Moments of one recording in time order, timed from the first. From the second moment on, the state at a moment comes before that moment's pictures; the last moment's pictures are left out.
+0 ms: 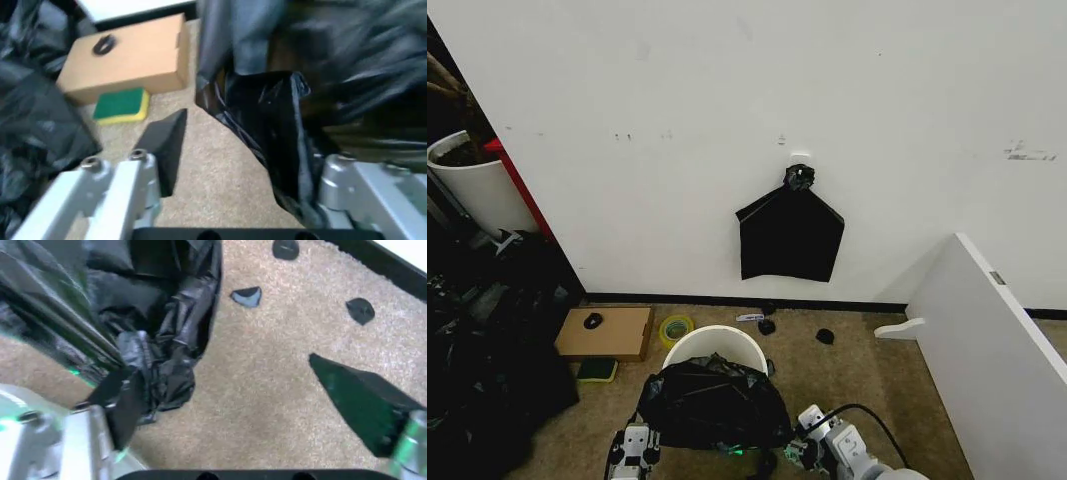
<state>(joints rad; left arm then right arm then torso) 1.82 -1.10 -0.24 -2.03 -0.18 0.16 -0.48 -1.43 0.80 -0.13 2.27 0.54 -0.74 0.46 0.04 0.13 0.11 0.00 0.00</state>
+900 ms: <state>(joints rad) 1.91 -0.96 -0.39 -1.96 0.07 -0.26 -0.29 -1.39 0.86 -0.15 2.13 0.51 -0.68 0.46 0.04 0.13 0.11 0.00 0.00</state>
